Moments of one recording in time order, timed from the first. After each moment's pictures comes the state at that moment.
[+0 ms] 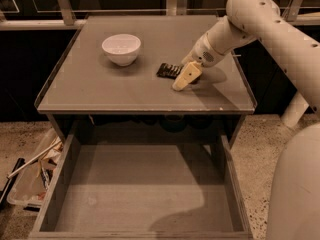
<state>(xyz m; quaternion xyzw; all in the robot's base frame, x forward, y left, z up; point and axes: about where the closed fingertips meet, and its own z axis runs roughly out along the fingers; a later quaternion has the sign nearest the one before) 0.706 -0.101 0.825 -0.55 0.77 0.15 0.28</state>
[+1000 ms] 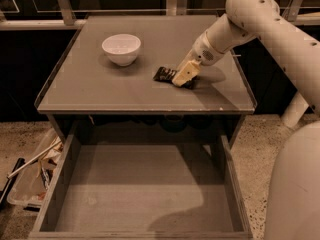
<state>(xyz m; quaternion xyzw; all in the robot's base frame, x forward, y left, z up) 0.705 -0.100 0.832 -0.55 0.77 0.15 0.28</state>
